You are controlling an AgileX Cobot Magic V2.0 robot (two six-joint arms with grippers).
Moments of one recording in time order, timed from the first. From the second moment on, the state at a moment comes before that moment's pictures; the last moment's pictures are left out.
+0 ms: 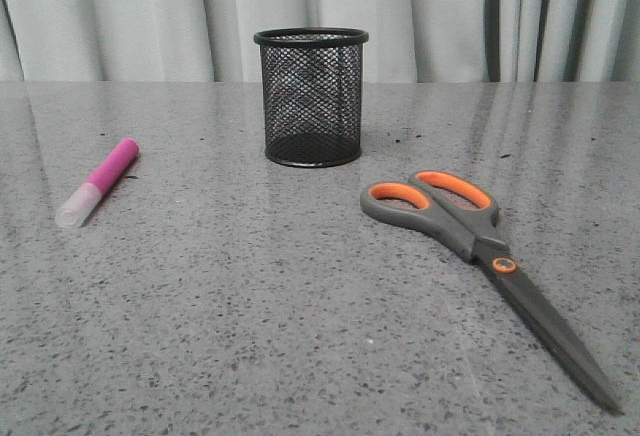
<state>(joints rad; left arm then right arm) -0.09 0.18 -0.30 -0.20 0.29 -0.21 0.09 0.15 -0.25 0.57 0.18 -0.02</state>
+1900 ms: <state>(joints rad) -0.38 1.74 -1.38 -0.08 1.06 -0.21 0.10 0.28 -0.31 0.56 0.38 -0.07</state>
